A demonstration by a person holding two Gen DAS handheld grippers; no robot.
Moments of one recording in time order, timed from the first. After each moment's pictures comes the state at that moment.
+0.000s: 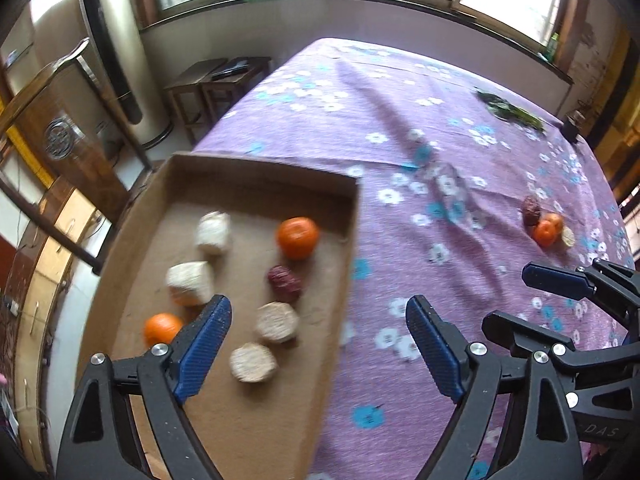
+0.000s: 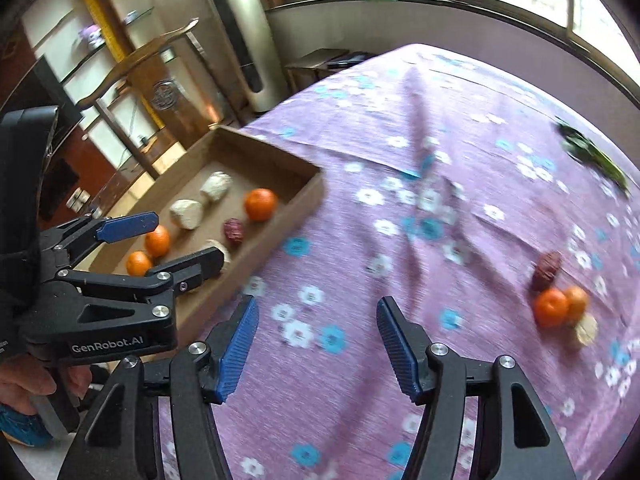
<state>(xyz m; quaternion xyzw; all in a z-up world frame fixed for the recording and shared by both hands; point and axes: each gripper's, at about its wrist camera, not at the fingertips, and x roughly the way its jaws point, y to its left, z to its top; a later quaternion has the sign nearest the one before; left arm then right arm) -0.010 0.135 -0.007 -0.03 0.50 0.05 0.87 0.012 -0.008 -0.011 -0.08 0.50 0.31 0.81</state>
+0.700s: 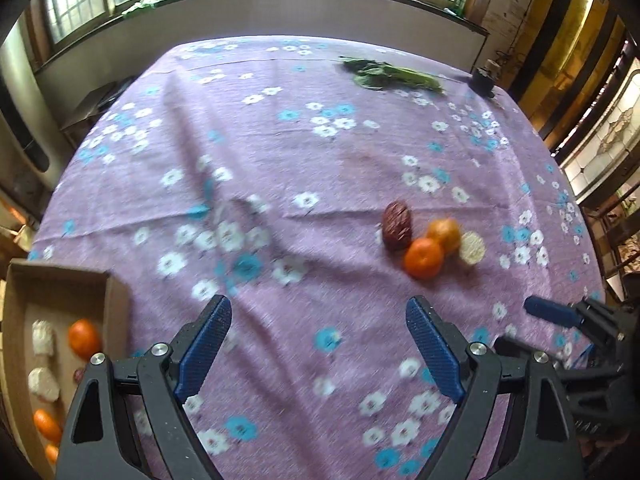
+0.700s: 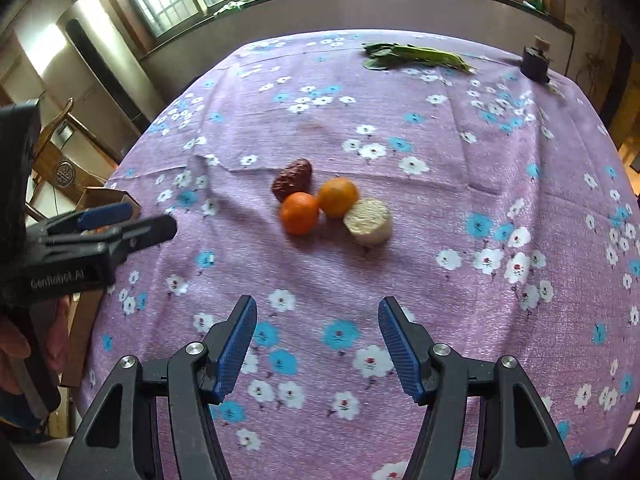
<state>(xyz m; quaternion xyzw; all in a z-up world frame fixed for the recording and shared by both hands) 0.084 -0.016 -0.025 -0.01 0.52 -0.11 0.85 0.034 -0.195 -0.031 0.02 0.53 0.15 0.84</state>
